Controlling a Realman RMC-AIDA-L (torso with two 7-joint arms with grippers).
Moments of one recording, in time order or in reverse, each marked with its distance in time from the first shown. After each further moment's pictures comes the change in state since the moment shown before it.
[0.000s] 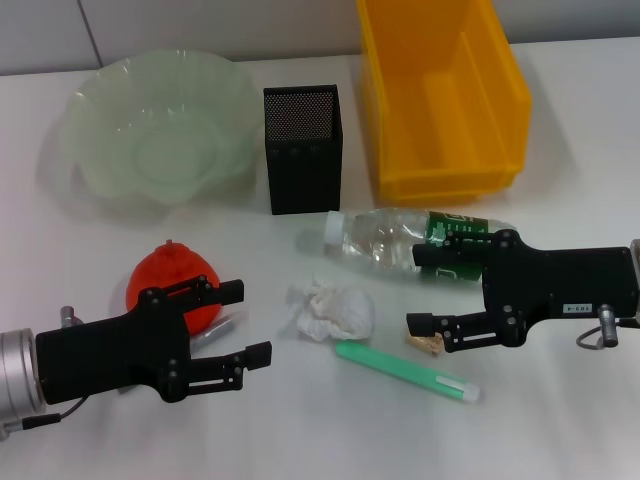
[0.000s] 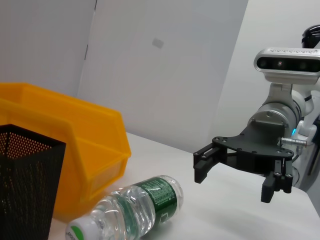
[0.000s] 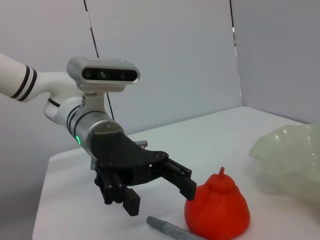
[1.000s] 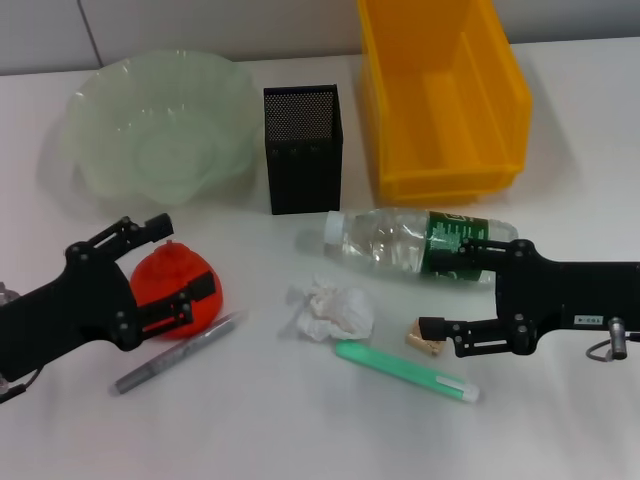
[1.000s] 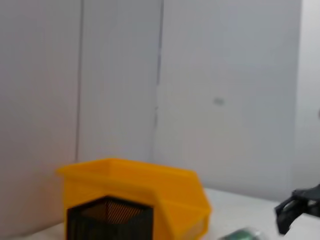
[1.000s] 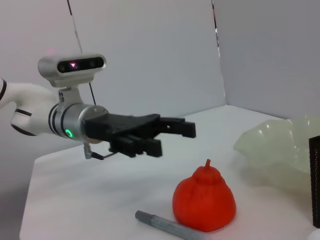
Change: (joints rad) left arm 0.095 -0.004 -0.045 -0.001 -0.218 -0.018 0.218; right arm -0.035 0.000 0.028 0.024 0.000 0.015 -0.034
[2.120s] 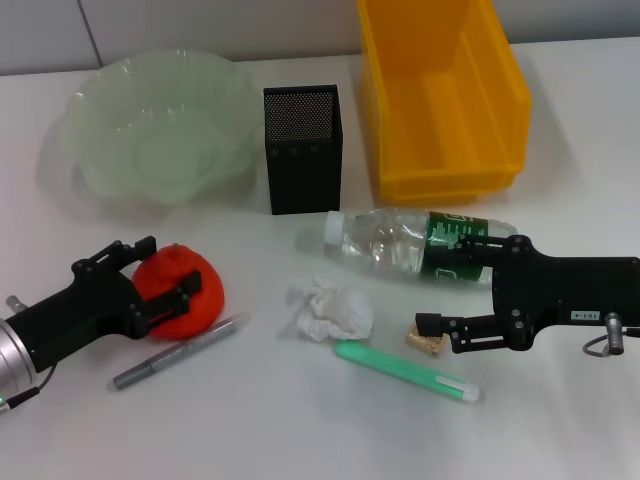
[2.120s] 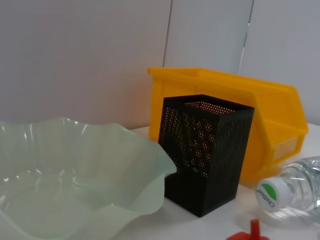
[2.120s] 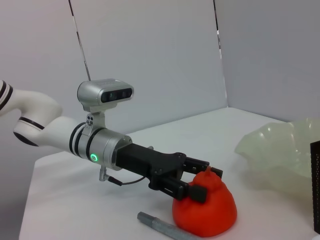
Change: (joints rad) left arm -0.063 -0.003 0.014 -0.147 -0.016 -0.359 0.007; right arm 0.010 0.000 -0.001 0.001 0.003 0.001 0.000
